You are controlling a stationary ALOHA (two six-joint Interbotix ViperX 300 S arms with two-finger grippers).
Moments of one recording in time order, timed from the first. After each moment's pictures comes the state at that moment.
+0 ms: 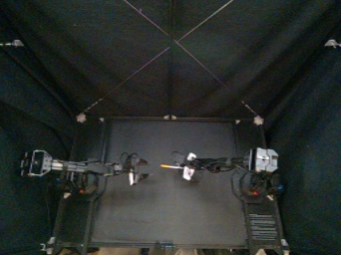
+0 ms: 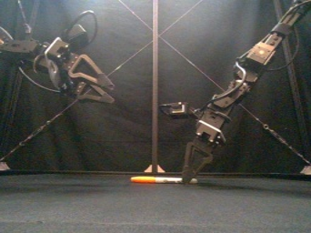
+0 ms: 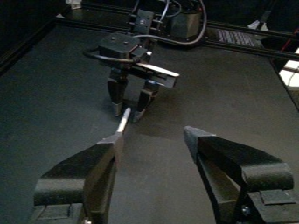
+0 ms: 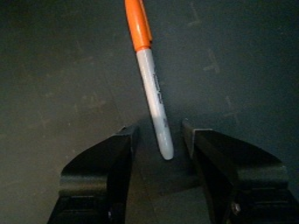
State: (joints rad) left arm 0.10 -0.41 1.08 -0.10 -0.39 0.00; right arm -0.26 0.17 0.69 0.08 0.06 0.01
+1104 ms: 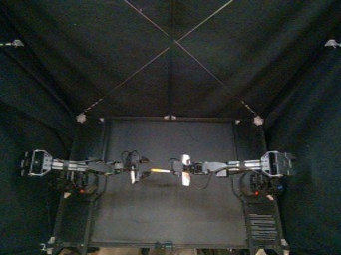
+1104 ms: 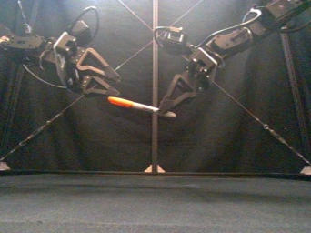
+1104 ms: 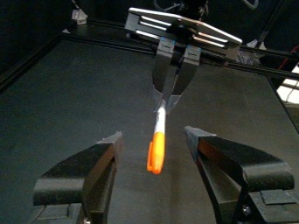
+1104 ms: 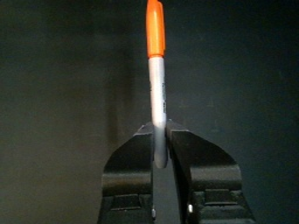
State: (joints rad) left arm 0.11 -0.41 1.05 -0.12 -0.41 0.00; right arm -0.11 -0.07 0.59 -0.10 0.12 0.01
